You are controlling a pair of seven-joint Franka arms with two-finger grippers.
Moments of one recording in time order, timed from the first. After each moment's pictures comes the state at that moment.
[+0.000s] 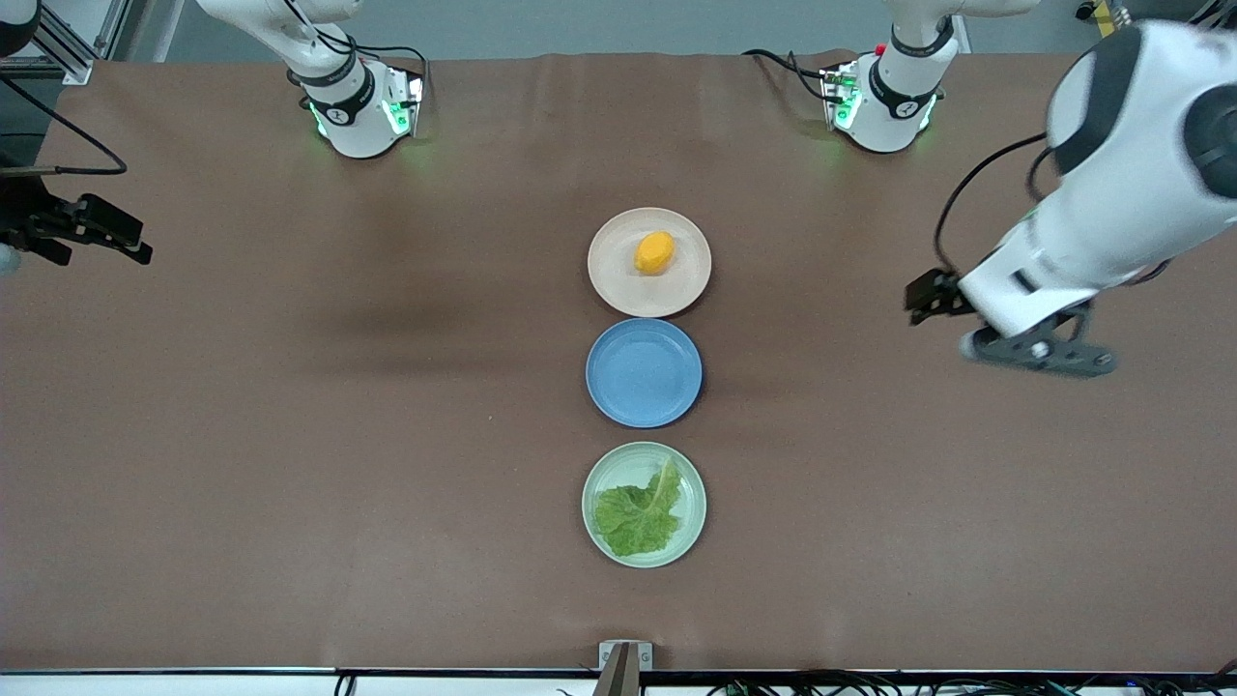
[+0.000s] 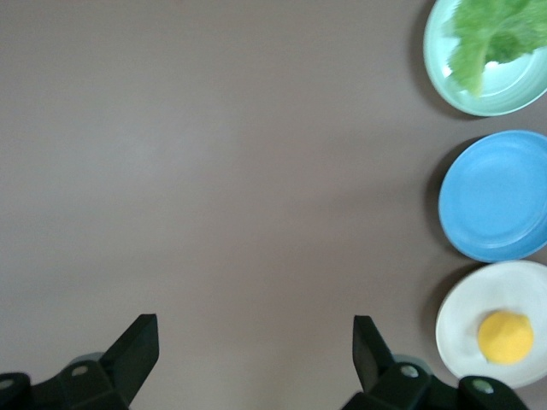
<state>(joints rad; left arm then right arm) -0.16 0.26 -0.14 -1.48 0.03 1.71 -0.07 0.00 -0.09 -0.08 -1.73 0.01 1.63 -0.08</state>
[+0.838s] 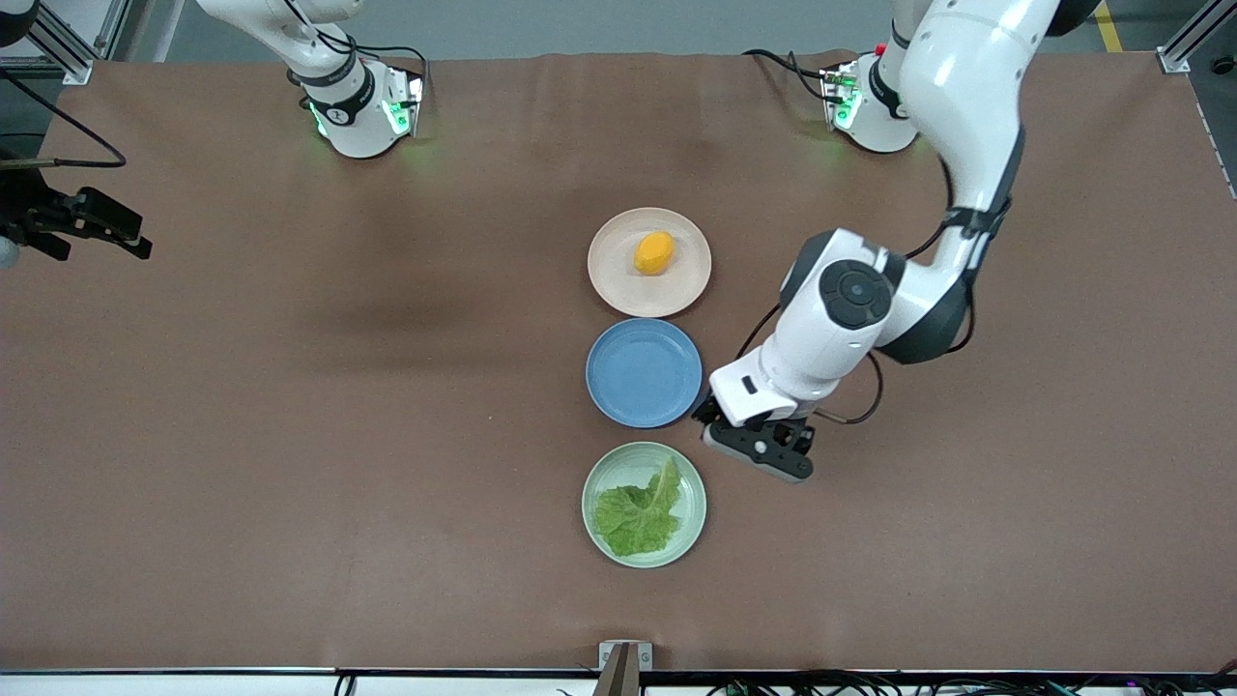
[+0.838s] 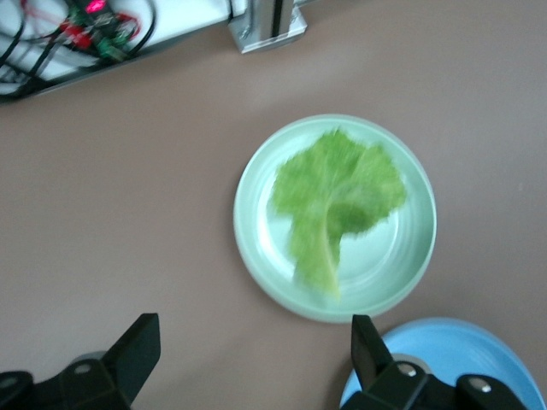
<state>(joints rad) -0.38 0.70 -0.15 -1.44 0.03 2.53 -0.07 0.00 -0.10 -0.08 -1.73 0.01 1.62 -0.08</state>
